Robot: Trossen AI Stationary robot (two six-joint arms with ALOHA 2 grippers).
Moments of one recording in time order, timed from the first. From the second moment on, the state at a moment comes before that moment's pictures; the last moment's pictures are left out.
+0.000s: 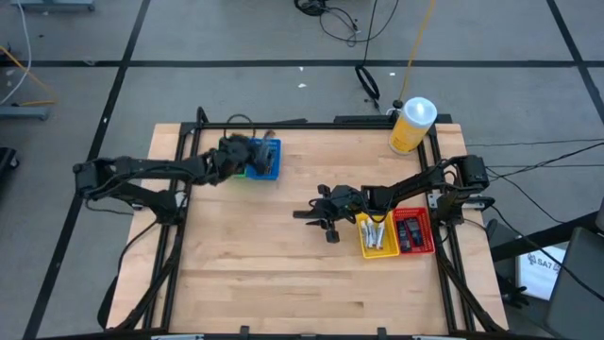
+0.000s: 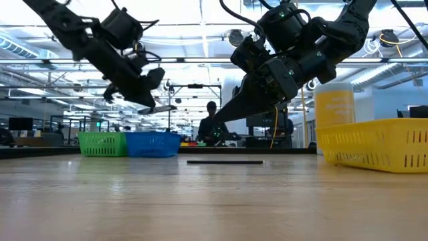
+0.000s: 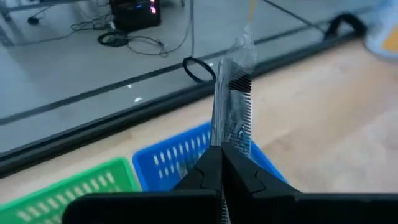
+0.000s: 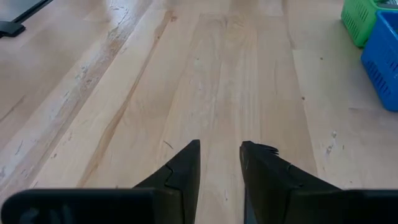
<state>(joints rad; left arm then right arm) 0.36 1.25 0.57 0.13 -0.52 -0.39 0.01 1.77 0.77 0.51 -0.13 -0.07</state>
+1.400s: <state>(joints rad) 0.06 1.44 0.57 0.48 0.07 -0.03 0.00 1.77 0.76 0.35 -0.05 -0.15</state>
